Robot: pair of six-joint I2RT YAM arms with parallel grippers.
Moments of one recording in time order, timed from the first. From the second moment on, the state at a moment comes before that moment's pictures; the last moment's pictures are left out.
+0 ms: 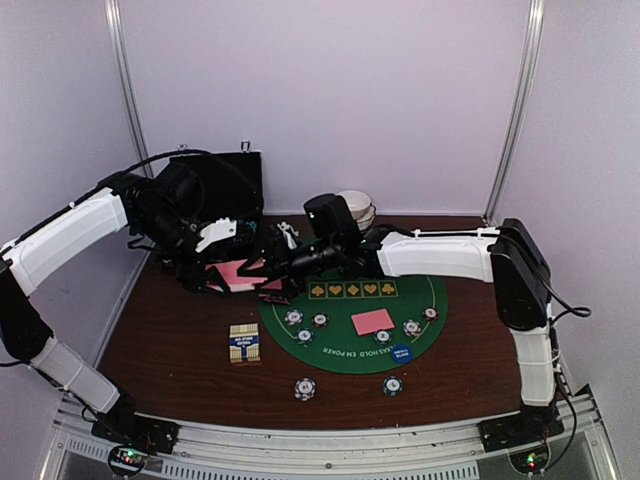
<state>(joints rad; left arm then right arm) -0.49 1.47 1.42 -1.14 0.45 0.83 0.92 2.12 1.69 0.04 -0.76 1.13</state>
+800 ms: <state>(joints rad) -0.49 1.47 1.40 -1.11 0.48 0.82 0.96 2.21 1.74 0.29 -0.77 1.40</state>
